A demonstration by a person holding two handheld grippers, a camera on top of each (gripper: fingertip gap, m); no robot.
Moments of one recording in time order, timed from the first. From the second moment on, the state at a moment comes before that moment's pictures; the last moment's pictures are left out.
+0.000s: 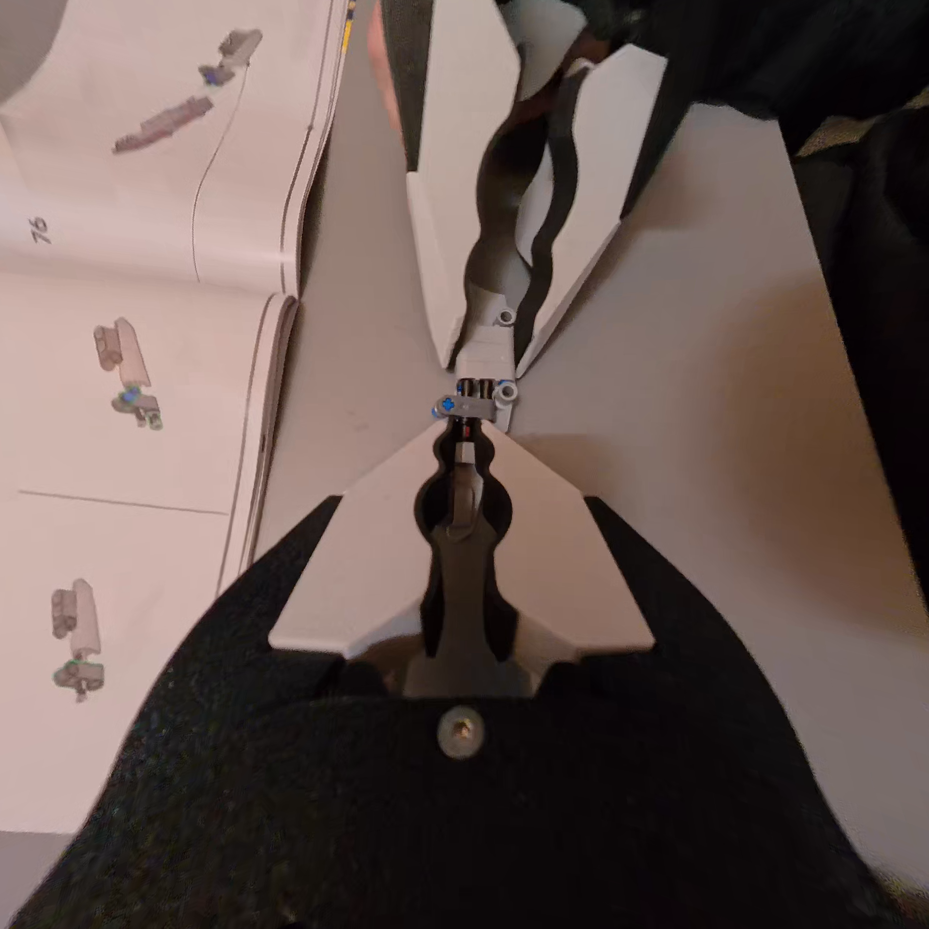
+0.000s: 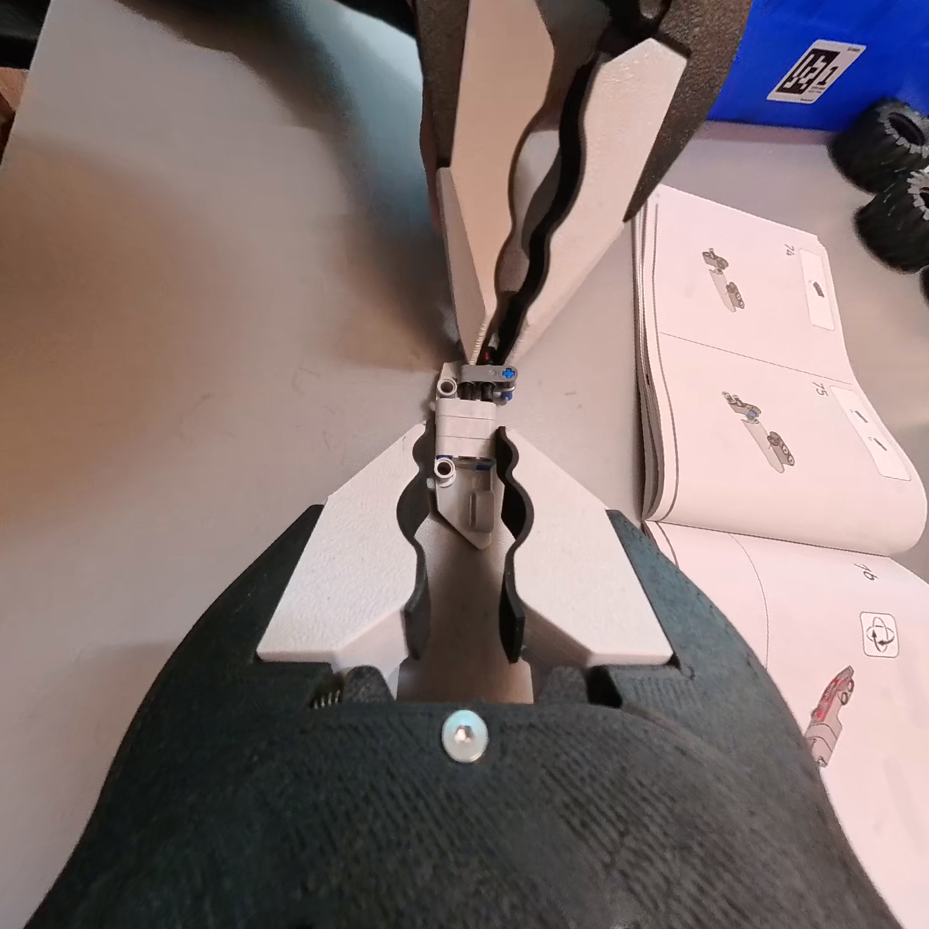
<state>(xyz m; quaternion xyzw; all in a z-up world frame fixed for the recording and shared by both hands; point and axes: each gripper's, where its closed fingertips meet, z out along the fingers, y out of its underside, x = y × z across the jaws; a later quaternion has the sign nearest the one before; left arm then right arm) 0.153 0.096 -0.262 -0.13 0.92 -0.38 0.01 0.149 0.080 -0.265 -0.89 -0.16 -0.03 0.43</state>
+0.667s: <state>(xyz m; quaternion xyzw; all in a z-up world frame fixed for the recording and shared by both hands) 0.153 0.095 -0.263 -0.09 0.91 -0.40 0.06 0.149 0.079 -0.265 -0.89 -0.16 -0.03 0.43</state>
